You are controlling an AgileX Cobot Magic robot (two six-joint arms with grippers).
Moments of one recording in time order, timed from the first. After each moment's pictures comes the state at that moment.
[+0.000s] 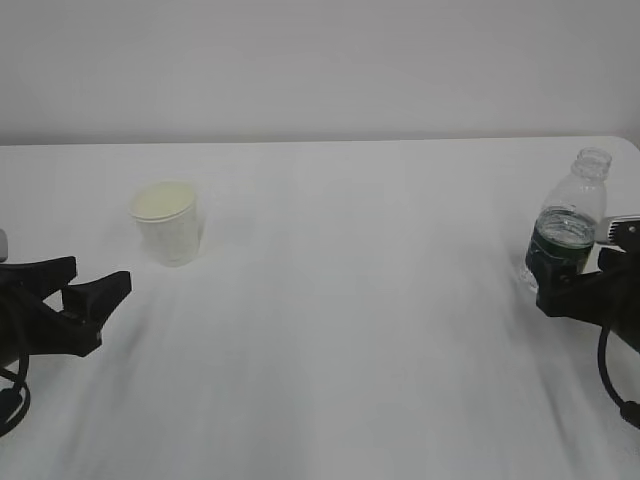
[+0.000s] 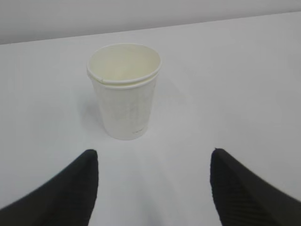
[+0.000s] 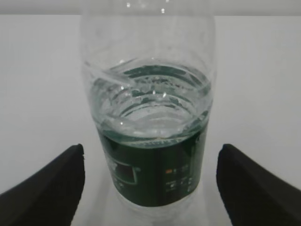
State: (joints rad) left arm -0.22 1.77 -0.25 0.22 -1.14 -0.13; right arm 0.01 2.00 -0.42 -0.03 -1.14 -0.02
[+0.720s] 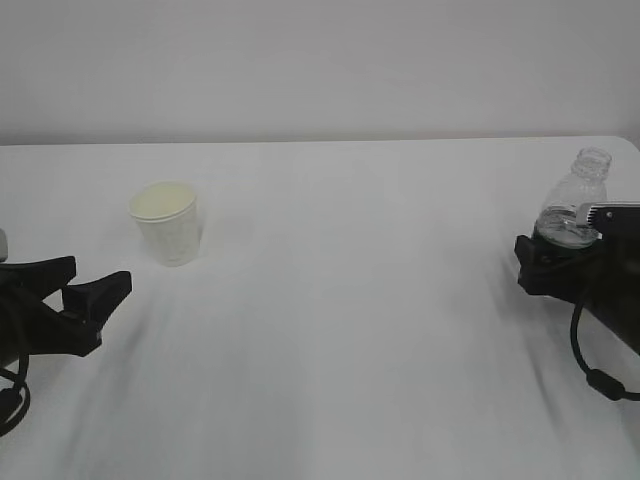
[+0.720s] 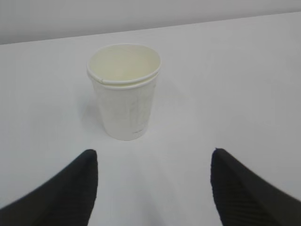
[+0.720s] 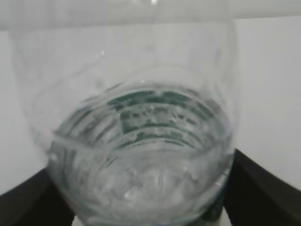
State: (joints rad) left arm -0.22 1.77 -0.25 0.22 -1.14 -0.13; right arm 0.01 2.11 -0.56 -0.03 -1.14 0.03
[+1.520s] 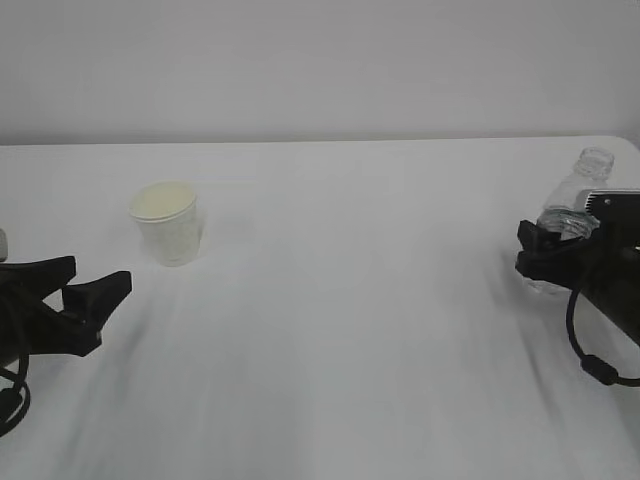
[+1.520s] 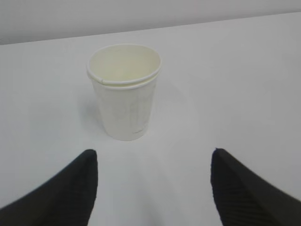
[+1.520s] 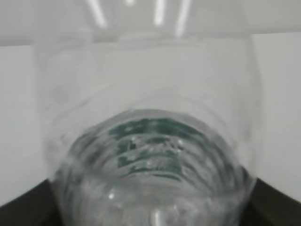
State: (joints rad) left arm -0.22 1.77 -0.25 0.22 -1.14 -0.13; right arm 0.01 2.11 -0.60 -0.03 -1.14 0.04
